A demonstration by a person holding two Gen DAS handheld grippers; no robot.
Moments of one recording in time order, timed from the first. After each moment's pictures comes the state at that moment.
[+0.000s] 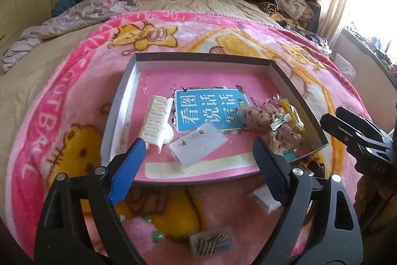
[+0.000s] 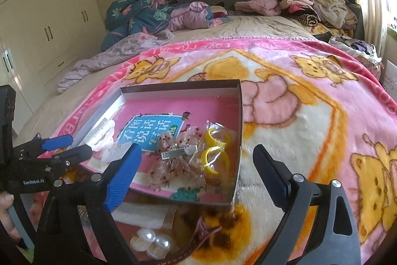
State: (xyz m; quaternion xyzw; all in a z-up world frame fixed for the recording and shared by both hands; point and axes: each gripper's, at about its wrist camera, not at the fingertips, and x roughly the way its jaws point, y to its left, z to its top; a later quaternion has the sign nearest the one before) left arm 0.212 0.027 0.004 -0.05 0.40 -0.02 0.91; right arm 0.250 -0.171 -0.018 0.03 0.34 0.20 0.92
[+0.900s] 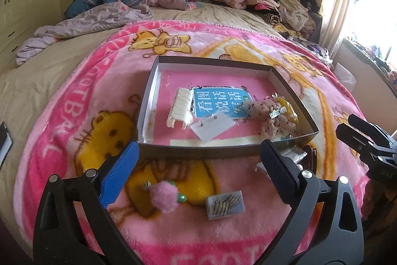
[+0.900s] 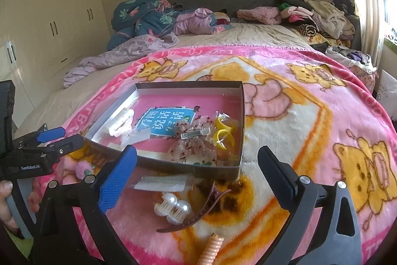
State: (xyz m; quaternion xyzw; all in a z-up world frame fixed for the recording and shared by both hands) left arm 0.155 0.047 0.020 -0.07 0.37 0.00 0.93; right arm 0.187 -0.169 0.005 0.01 0.32 0.20 0.93
